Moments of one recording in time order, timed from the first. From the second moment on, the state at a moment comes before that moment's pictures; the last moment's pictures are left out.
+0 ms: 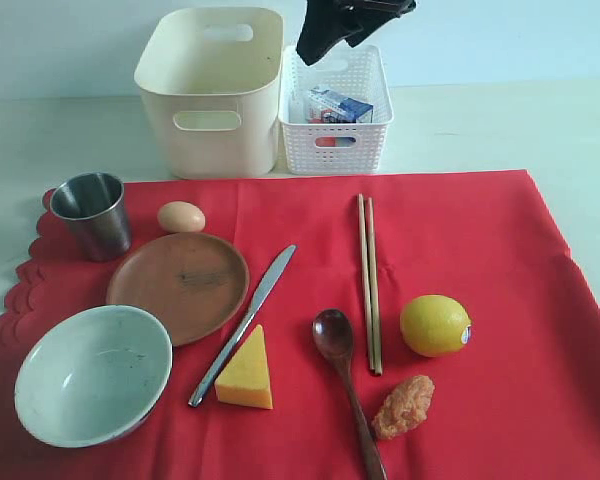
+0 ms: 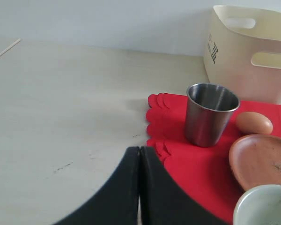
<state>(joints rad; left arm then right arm) 0.02 0.01 0.00 0.04 0.36 -0.11 0.33 2.14 -2.10 0.42 1.22 -0.51</state>
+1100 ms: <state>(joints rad) 0.02 0.01 0.00 0.04 0.36 -0.11 0.33 1.49 -1.13 0.21 0.91 -0.40</state>
